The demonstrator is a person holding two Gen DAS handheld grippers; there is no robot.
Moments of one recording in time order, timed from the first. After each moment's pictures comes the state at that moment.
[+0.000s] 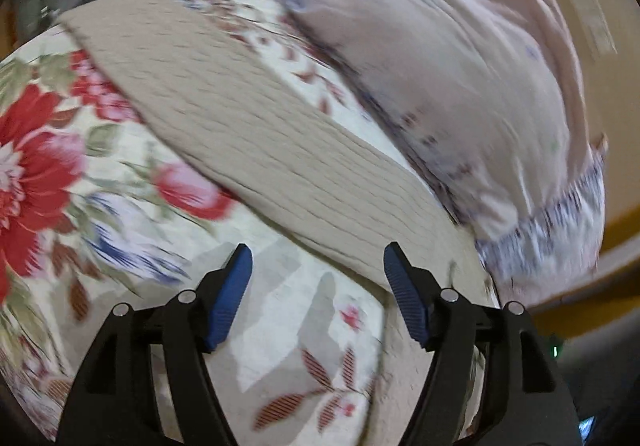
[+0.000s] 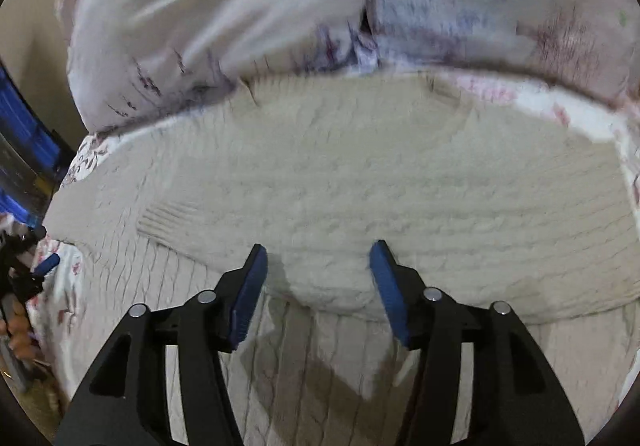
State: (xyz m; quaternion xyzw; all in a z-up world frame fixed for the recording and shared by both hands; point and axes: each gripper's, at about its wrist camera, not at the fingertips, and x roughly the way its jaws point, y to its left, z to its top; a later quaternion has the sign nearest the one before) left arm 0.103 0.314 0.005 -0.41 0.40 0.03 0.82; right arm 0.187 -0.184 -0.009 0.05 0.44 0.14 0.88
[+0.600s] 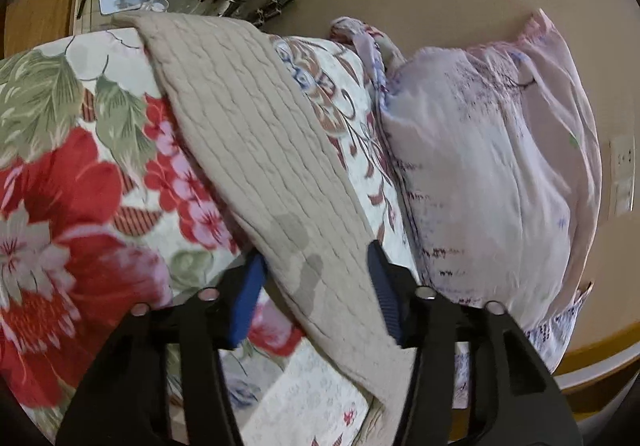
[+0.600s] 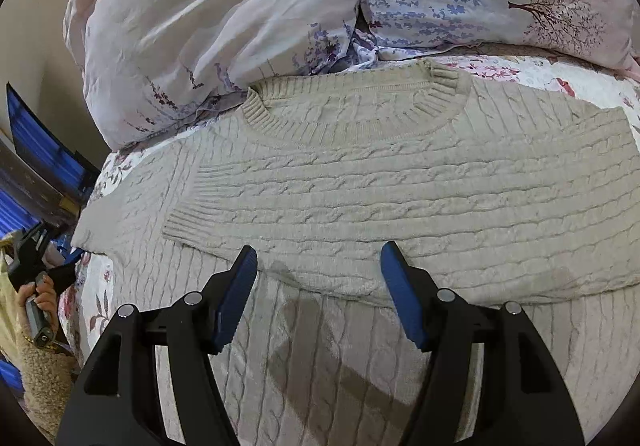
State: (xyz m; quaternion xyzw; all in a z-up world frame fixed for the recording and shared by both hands) left arm 0.111 0.404 -0.015 -0.54 0.31 0.10 0.77; right arm 0.181 -0.203 -0.005 0.12 0.45 0.17 0.87
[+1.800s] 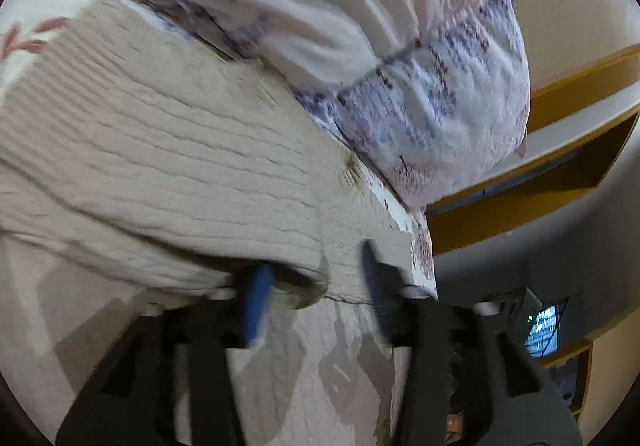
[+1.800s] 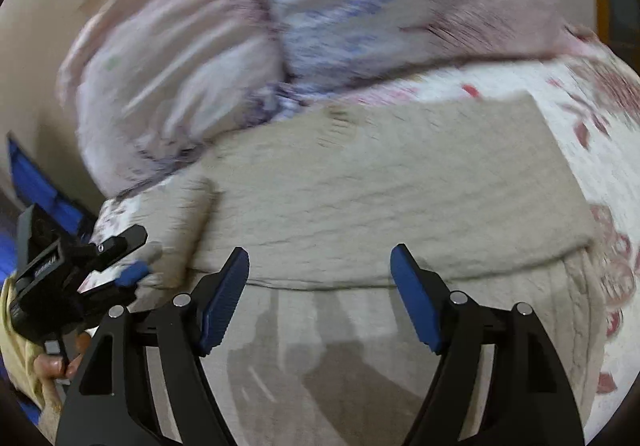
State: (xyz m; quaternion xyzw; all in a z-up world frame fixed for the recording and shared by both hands) left arm 0.183 0.061 -0.004 -0.38 0.42 -0.24 0.79; right arm 0.153 -0.281 0.020 0.16 0.39 0.15 0.89
